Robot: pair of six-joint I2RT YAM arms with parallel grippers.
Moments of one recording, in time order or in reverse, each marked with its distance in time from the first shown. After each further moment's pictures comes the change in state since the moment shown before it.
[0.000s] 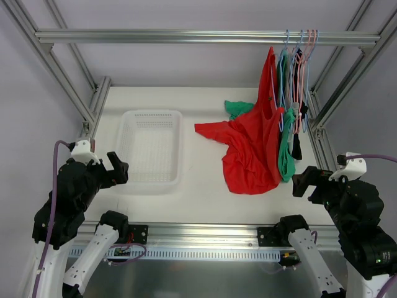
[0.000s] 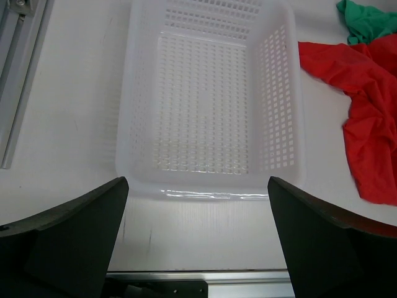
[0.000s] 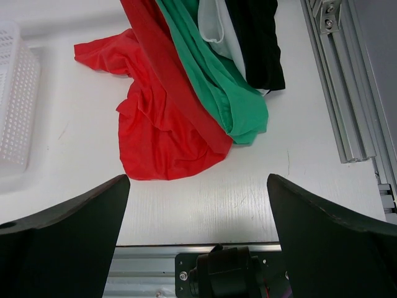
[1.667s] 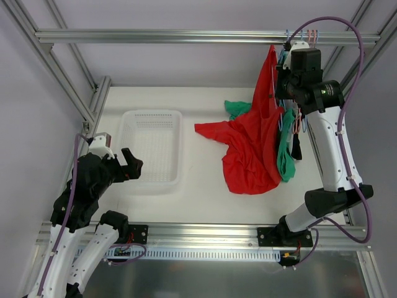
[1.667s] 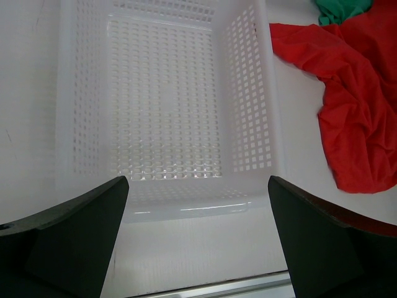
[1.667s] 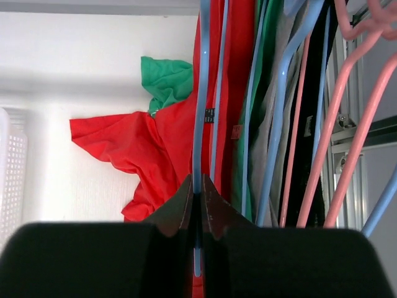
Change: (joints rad) left arm 0.000 0.025 -0.194 0.201 0.132 -0.044; right arm 0.085 1.166 0.801 0.192 0.063 -0.131
